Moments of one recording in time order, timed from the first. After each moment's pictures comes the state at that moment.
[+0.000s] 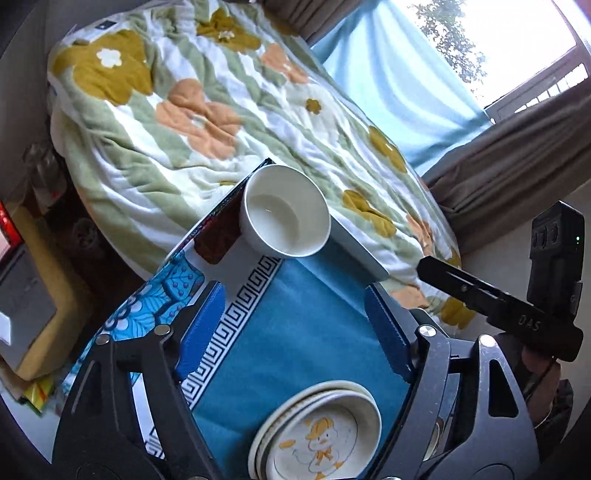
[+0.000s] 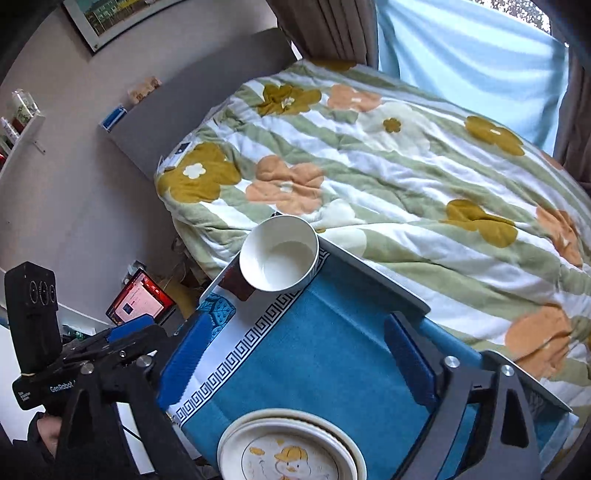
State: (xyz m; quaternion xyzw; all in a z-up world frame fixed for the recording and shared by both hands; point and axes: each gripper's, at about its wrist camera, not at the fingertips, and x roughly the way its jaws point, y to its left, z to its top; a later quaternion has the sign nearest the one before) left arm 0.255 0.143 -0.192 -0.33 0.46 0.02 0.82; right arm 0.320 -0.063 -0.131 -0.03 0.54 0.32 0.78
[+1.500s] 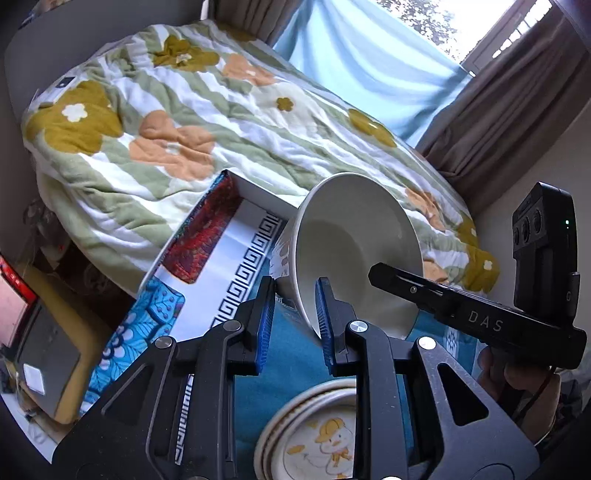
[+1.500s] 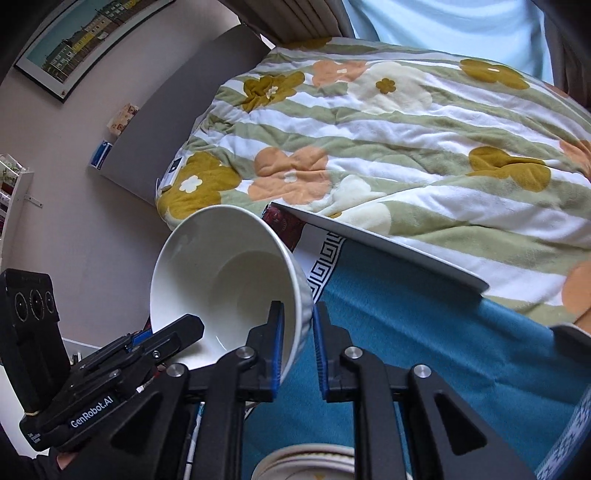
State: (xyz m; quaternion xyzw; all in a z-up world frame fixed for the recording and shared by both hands) left arm 0.255 0.080 -0.155 -0.21 0.46 -0.01 0.86; right arm 0.309 -0.095 -0.156 0.09 0.55 0.30 0.77
